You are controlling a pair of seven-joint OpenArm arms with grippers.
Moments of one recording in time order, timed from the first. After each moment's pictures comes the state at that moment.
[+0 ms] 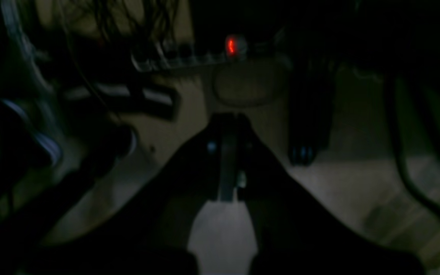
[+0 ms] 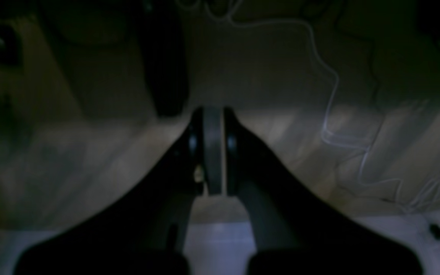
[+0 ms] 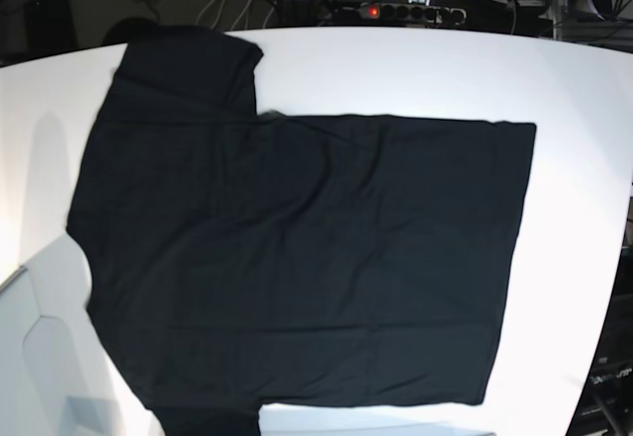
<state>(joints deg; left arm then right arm) 36.5 -8.2 3.5 56.8 -2.4 0.6 2.2 -36.7 0.7 1.4 50.9 0.3 -0.3 -4.2</state>
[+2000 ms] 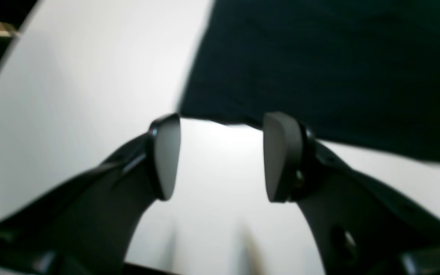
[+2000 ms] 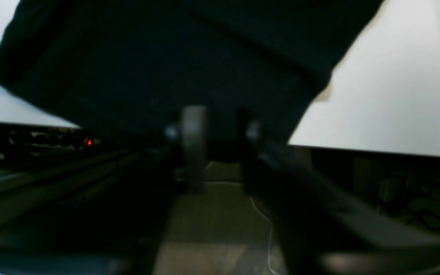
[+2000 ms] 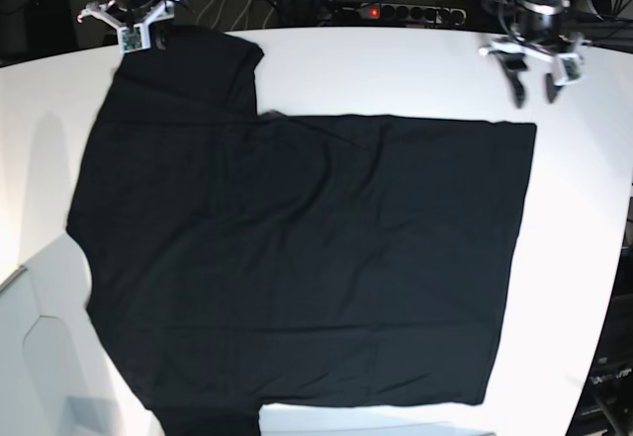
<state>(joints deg) 49.7 -18.2 -21.5 107.9 -28.5 0.2 4.2 -55.3 4.4 10.3 116.8 0.7 9.8 -21.3</state>
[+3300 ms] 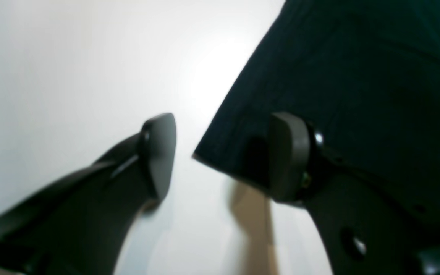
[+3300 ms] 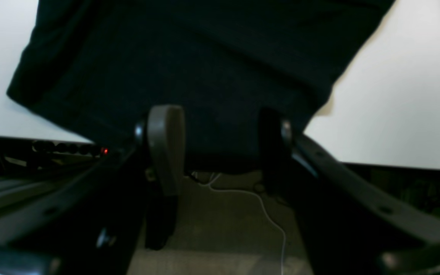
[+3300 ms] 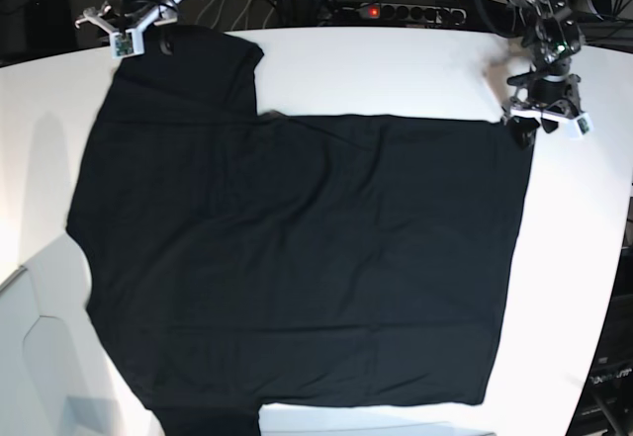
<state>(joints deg) 22.6 -12.7 -31.6 85.8 -32.0 -9.7 24.2 -54.2 4.2 13.2 117.3 5.5 14.3 -21.7</state>
